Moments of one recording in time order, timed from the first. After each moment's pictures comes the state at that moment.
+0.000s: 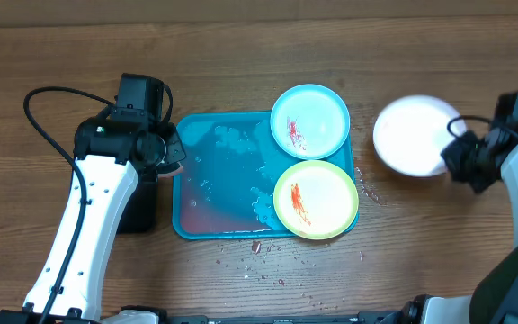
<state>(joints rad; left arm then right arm) -0.13 1.45 1.32 -1.08 -0.09 -0.49 -0.36 1.57 1.12 -0.89 -0.12 0.58</state>
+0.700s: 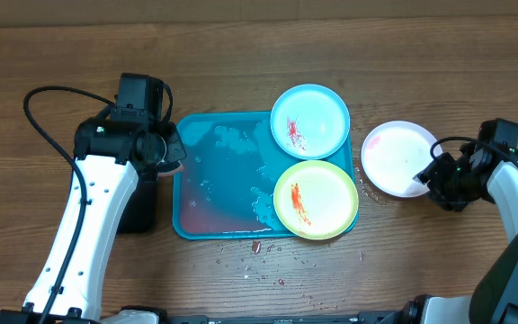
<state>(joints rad) -0.13 1.45 1.32 -1.07 -0.09 -0.49 -0.36 1.57 0.98 -0.86 -0.33 0.44</state>
